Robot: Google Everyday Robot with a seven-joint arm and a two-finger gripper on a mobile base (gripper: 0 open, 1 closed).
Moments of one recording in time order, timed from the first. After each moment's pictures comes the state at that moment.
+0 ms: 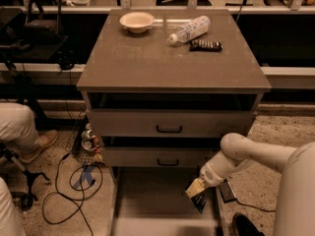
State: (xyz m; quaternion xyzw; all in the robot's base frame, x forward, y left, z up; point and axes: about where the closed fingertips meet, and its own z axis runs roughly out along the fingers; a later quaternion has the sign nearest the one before) arm 0.481 -0.146 0.417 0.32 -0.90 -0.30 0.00
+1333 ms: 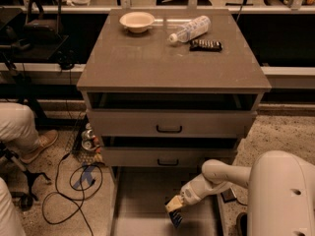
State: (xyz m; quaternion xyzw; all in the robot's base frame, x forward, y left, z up) arm 0.469 -0.068 0.285 0.25 -0.89 -0.38 0.01
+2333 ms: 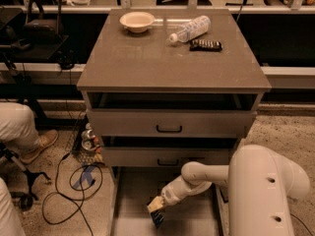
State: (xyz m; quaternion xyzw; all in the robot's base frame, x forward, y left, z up) arm 0.478 0.012 0.262 0.26 -0.88 -0.39 0.00
